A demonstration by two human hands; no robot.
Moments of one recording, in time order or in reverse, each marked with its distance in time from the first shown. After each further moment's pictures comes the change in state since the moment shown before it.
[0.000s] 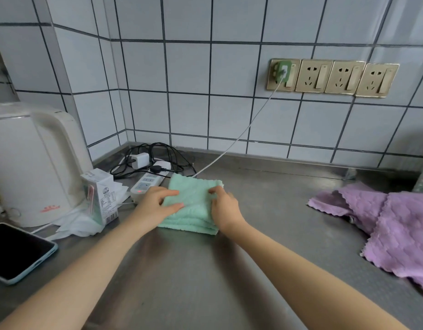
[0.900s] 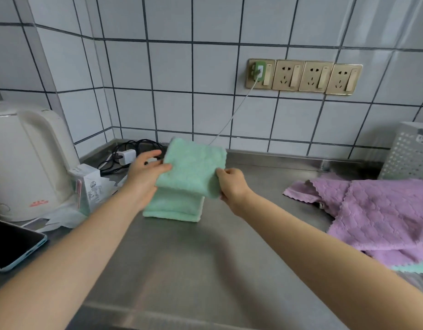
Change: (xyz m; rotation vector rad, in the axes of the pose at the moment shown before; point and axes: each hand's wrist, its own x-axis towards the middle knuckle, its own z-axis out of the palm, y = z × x) left_hand -0.006 0.089 -0.011 -0.854 0.145 -0.192; right_hand -0.013 -0.010 -0.066 0.689 0.107 0.249
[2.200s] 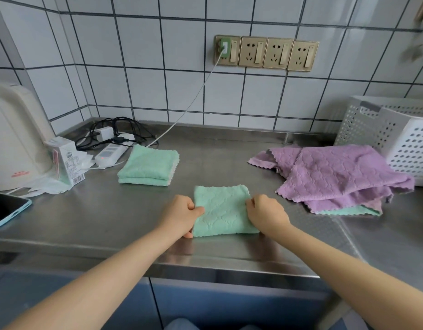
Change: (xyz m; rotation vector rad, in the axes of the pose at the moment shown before) left_hand -0.163 -0.083 0.078 0.938 -0.228 -0.072; right_hand -0.127 0.077 -0.156 -1.060 0.119 0.095
